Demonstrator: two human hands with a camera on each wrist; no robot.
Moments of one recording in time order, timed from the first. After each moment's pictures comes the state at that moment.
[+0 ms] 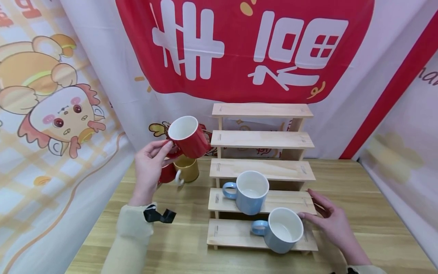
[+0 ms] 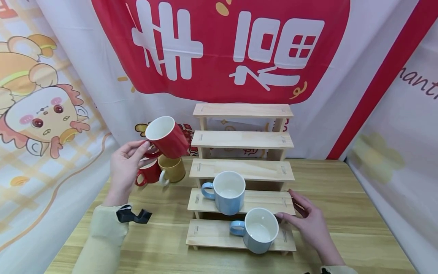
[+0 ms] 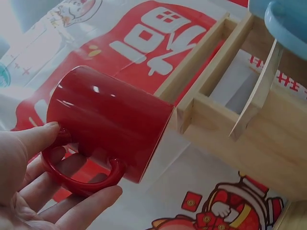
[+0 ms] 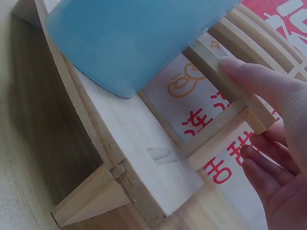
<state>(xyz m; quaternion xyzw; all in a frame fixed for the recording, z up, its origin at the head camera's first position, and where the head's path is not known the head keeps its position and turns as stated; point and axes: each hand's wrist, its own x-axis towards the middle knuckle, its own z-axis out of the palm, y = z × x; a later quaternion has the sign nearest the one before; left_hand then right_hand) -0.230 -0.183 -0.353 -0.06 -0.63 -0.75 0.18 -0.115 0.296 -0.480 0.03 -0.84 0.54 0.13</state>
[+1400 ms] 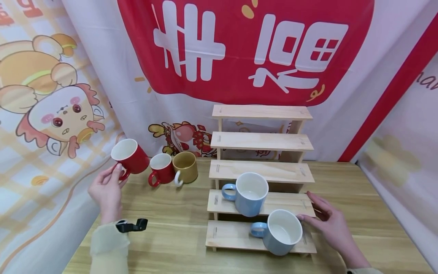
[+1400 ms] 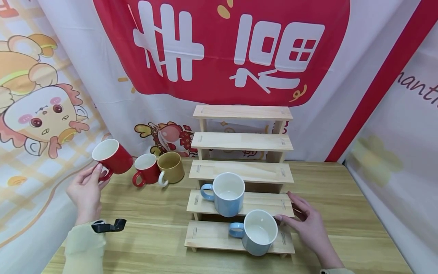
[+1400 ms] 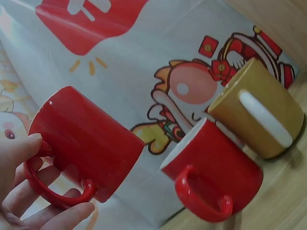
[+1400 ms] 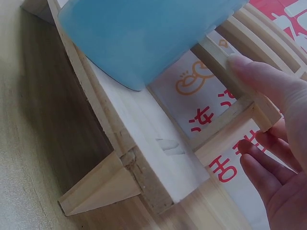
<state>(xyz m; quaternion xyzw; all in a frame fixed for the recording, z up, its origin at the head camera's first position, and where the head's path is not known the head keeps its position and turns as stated) -0.226 -0.302 -0.423 0.23 -0.52 -0.77 0.29 -0.115 0.300 -0.479 0.01 -0.87 0.48 0.12</state>
